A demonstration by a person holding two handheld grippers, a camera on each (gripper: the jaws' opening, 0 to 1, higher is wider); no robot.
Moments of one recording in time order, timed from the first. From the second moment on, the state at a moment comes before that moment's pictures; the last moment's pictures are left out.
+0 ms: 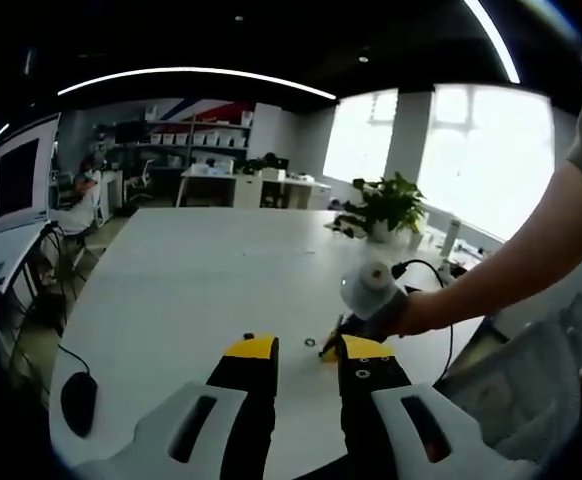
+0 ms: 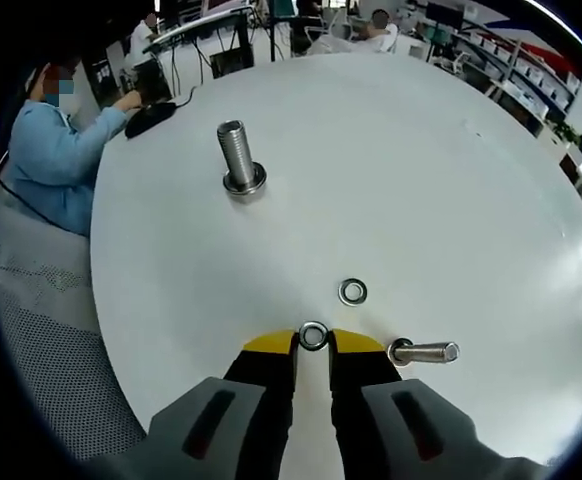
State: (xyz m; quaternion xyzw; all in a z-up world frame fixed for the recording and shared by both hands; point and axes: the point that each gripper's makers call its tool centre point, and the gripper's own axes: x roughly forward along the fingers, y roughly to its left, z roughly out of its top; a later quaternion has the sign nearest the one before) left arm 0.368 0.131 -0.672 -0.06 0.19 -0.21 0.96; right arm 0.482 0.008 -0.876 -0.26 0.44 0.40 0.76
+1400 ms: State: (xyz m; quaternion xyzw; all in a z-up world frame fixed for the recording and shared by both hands) left arm 0.366 0.125 -0.668 -0.06 0.19 -0.22 0.96; right arm 0.491 -0.012 -0.823 -0.24 0.40 0.39 0.79
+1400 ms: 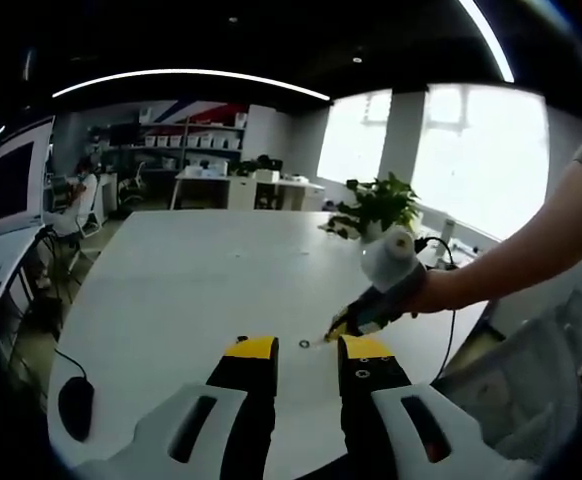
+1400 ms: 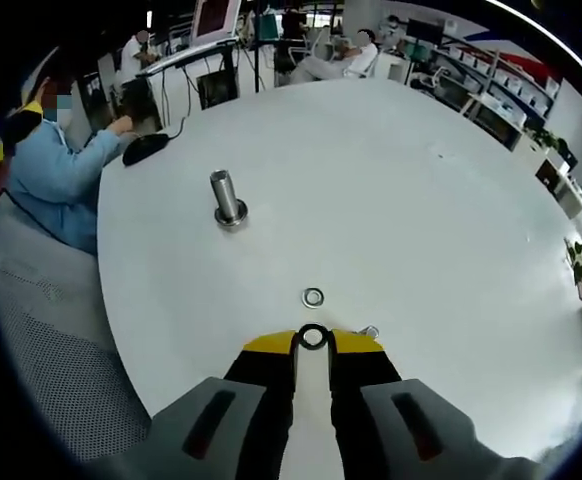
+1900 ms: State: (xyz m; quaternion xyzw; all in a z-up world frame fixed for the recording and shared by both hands) left arm 0.366 0.125 -0.669 -0.06 0.19 -0.22 0.95; right arm 0.494 -0.026 -0.807 -0.25 0.39 0.38 0.80
